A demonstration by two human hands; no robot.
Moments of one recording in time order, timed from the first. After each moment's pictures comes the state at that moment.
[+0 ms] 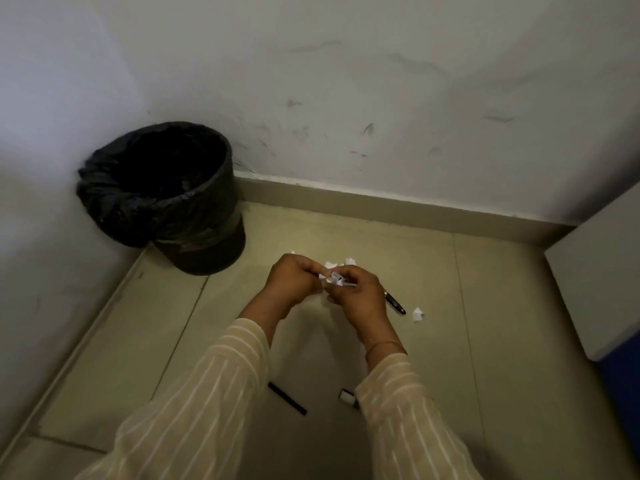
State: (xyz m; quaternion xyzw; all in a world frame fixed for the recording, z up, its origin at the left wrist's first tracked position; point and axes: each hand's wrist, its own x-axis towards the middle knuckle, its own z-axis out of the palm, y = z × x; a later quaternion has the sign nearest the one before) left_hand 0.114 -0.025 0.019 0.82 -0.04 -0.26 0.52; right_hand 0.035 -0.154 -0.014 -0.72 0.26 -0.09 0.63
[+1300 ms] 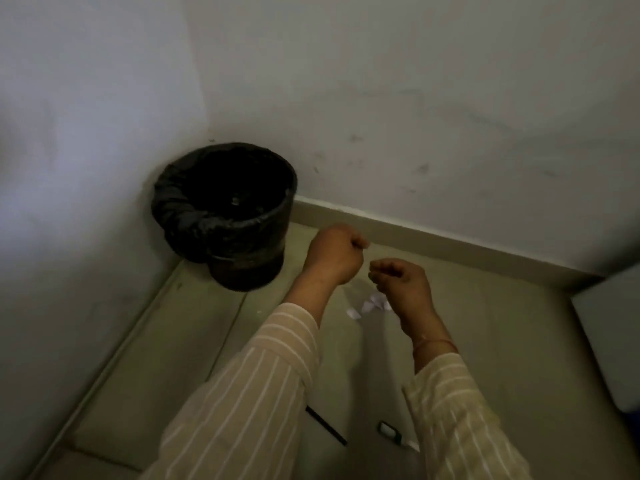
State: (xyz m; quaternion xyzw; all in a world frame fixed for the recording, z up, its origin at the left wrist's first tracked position) left_hand 0.169 -0.002 0.117 0.89 -0.16 -0.13 0.40; right_hand 0.090 -0.143 0.054 -0.75 0.28 -0.10 0.60
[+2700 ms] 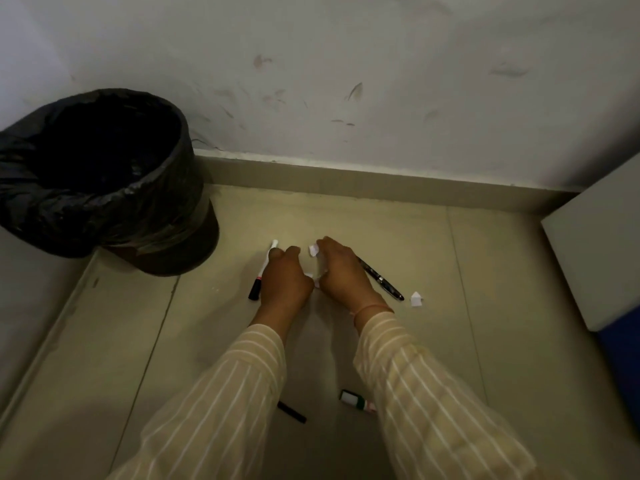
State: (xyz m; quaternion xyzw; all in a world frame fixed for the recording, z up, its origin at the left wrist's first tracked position) left_hand 0.136 -0.048 -0.054 0.94 -0.09 -0.17 0.30; right_hand 0.094 -0.173 -0.057 -0.92 0.15 0.00 0.36
